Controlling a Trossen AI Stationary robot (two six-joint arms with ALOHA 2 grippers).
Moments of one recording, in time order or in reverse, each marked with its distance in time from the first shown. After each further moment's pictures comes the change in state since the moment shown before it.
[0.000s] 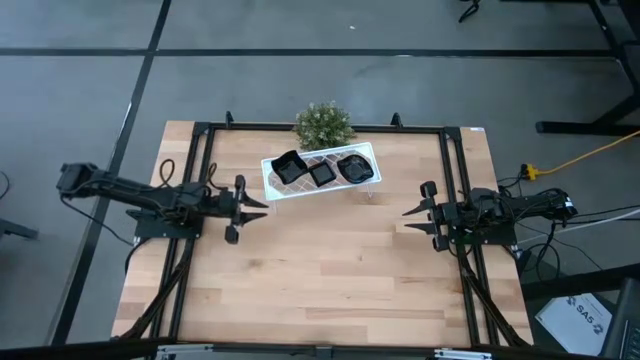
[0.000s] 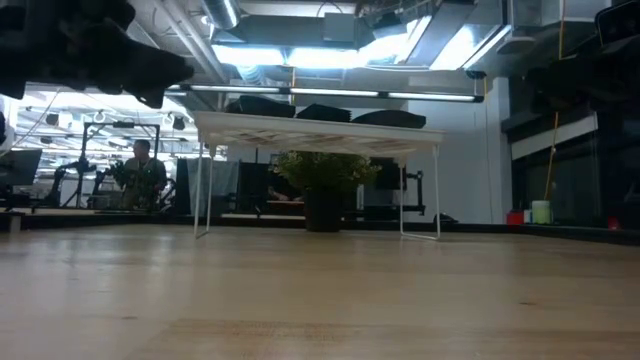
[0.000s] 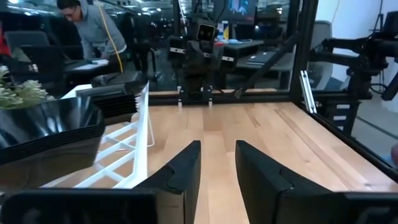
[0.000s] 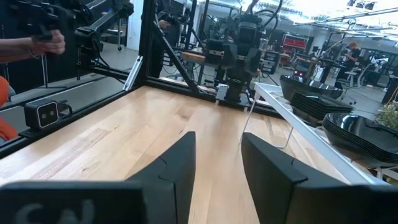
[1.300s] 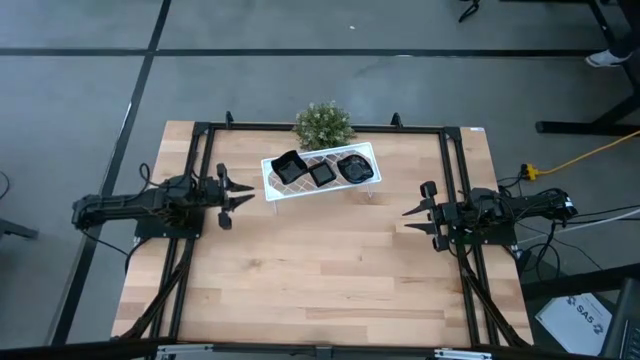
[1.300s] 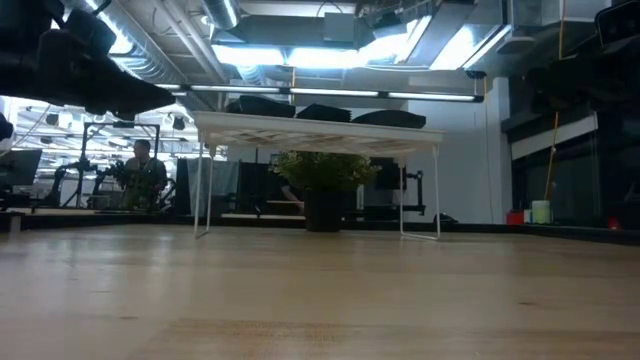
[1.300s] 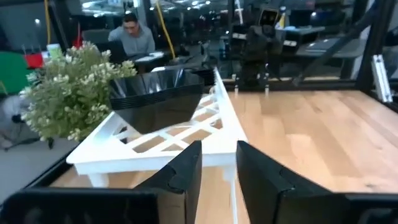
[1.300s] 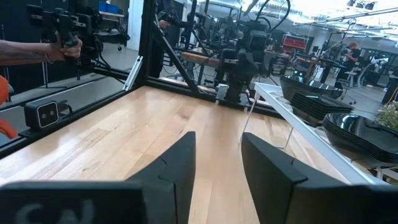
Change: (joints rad) left arm 0.208 -0.550 -0.044 -0.536 -0.012 0.050; right arm 0.000 0.000 0.000 0.000 0.000 0.000
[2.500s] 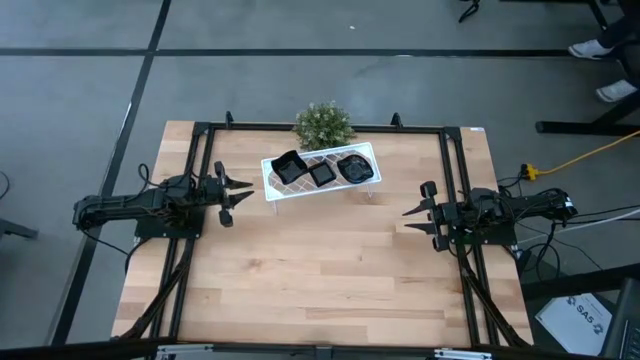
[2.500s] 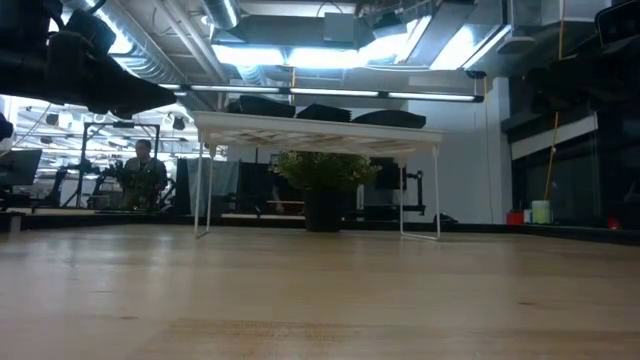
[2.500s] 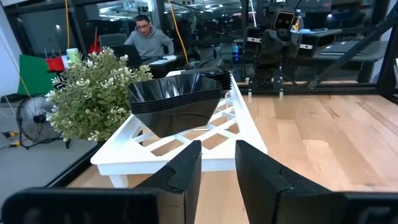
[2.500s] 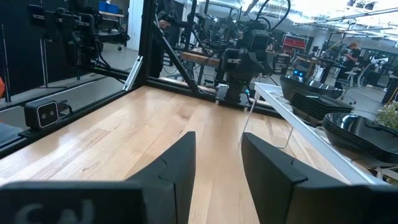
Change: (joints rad) left arm 0.002 -0.012 0.001 0.001 -0.060 0.005; right arm 0.000 0.000 0.000 0.000 0.000 0.000
